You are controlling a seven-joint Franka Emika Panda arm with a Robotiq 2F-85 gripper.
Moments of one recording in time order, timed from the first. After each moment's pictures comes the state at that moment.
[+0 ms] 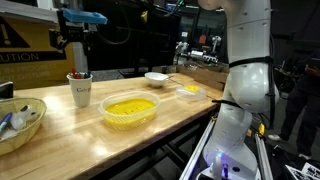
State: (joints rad) arm 0.23 0.31 0.15 -1.52 -0.16 1.88 0.34
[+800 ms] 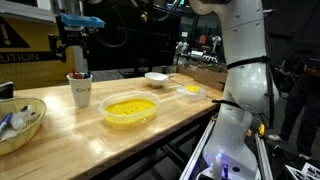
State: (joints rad) arm 0.23 0.39 0.14 -1.44 -0.16 1.84 0.33
